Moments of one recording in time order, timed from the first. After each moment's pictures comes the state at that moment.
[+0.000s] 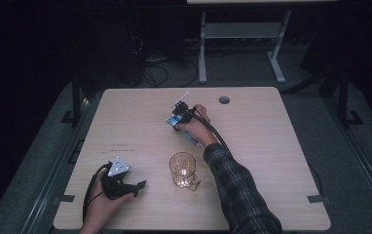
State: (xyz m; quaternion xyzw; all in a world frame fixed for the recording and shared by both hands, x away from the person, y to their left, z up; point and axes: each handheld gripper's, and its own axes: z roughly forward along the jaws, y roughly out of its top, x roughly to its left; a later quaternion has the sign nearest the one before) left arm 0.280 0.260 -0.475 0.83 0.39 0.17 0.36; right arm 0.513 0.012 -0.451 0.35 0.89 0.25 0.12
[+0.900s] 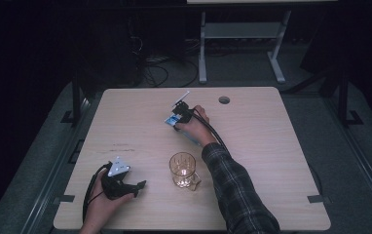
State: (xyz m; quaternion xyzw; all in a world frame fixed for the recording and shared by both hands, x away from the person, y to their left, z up) left arm 0.279 0.260 -0.475 0.83 0.39 0.17 0.36; right arm 0.516 0.012 -0.454 0.38 0.88 0.25 0.09
